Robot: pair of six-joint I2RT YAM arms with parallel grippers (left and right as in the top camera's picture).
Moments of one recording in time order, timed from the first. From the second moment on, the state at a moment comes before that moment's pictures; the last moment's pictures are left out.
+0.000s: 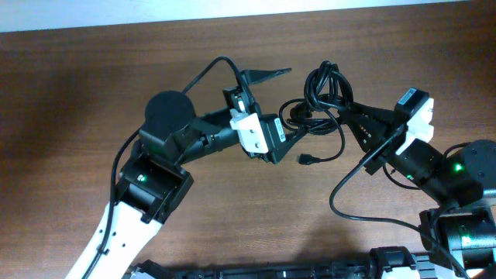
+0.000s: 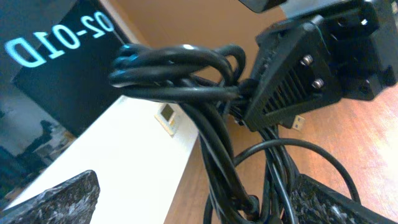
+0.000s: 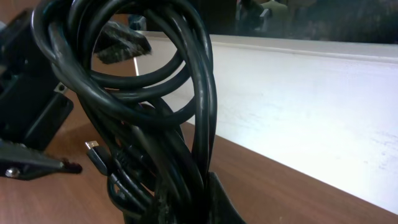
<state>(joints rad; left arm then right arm) -0.58 1.18 1.18 -0.02 0.65 0.61 -0.01 0.71 0.90 -0.20 -0.74 0.03</state>
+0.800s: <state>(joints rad) -0.62 1.20 1.18 0.13 0.82 0.49 -0.01 0.71 0.90 -0.23 -0.82 0.00</state>
